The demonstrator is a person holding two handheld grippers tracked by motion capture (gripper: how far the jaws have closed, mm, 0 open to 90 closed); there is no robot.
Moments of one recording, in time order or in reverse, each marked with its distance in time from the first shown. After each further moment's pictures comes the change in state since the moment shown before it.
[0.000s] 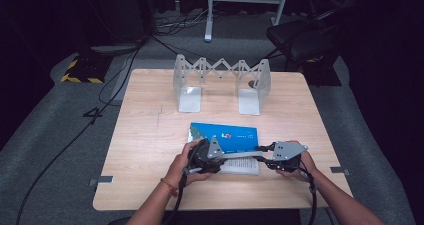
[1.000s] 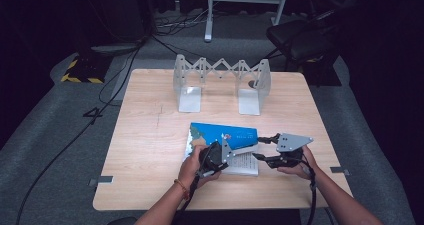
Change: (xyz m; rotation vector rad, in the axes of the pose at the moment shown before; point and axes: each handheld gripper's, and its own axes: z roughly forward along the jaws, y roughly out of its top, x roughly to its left) left arm -0.007 0.005 0.016 -0.029 0.118 -0.002; right arm -0.019 -0.002 -0.007 -0.059 0.012 0.161
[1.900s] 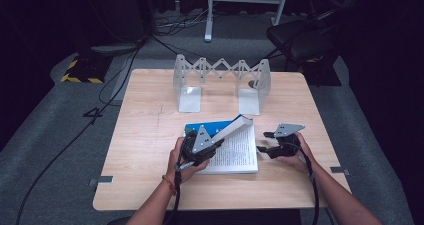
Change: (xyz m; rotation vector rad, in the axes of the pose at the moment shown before) left arm 0.037 -0.008 -0.044 -0.260 -0.053 -0.122; right arm -0.046 -0.051 0.041 0.163 -0.046 0.203
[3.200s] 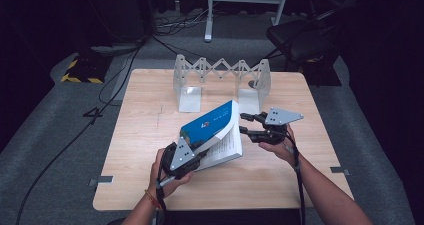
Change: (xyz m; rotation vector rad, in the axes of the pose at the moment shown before) left arm 0.001 -0.023 -0.057 -0.050 0.049 -0.018; right arm 0.045 0.108 -0.025 -0.403 0.052 -0.082
